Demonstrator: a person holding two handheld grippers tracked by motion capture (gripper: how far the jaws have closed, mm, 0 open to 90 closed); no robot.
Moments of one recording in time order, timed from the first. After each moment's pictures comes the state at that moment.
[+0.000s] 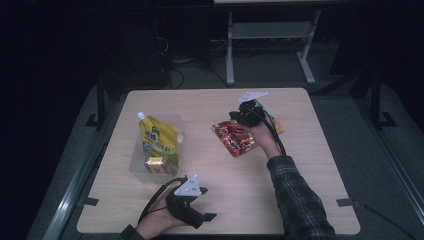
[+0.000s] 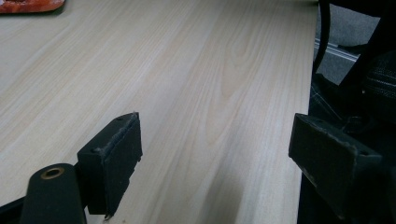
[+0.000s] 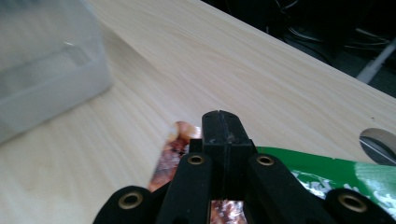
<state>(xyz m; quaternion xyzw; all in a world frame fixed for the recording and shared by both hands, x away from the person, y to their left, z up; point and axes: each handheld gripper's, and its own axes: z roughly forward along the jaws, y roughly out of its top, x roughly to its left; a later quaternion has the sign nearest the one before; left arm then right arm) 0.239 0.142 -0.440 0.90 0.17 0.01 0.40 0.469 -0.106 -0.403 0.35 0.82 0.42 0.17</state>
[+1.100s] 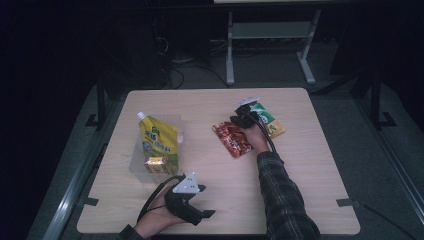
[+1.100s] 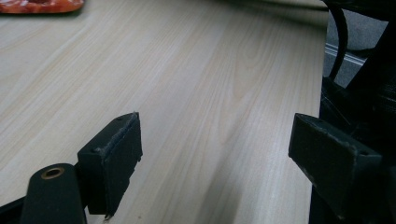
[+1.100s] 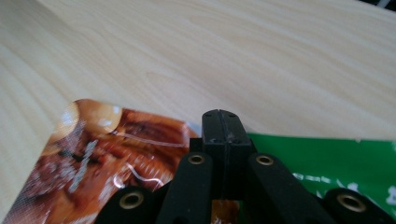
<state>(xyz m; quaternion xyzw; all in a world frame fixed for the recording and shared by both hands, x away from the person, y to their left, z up) 0.244 0.147 -0.439 0.89 0.19 0.02 0.41 0.521 -0.103 -0.480 0.42 0.81 0.39 0.15</state>
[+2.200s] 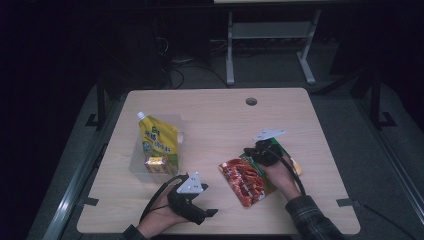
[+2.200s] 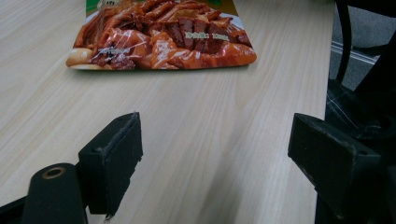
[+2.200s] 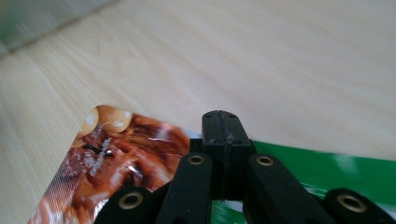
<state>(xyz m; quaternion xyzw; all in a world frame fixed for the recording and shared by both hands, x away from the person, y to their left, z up) 0.245 0.134 -0.438 0.89 0.18 0.04 0.41 0.363 -0.151 -0.444 0.39 0.82 0.40 0.13</state>
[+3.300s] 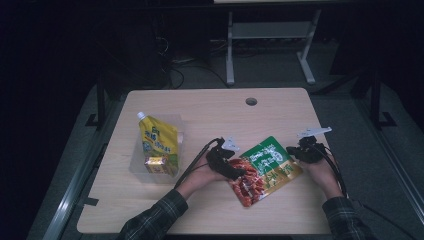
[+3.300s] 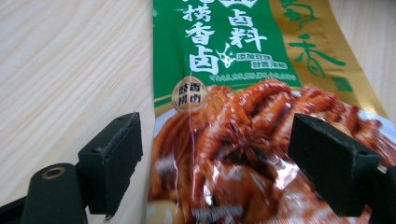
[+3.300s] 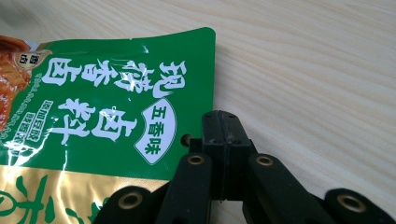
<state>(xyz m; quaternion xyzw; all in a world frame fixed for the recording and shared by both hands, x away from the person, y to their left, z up) 0.366 0.039 -0.456 0.90 0.21 0.05 0.37 0.370 -0.271 -0.457 0.46 0.81 0.33 0.14</state>
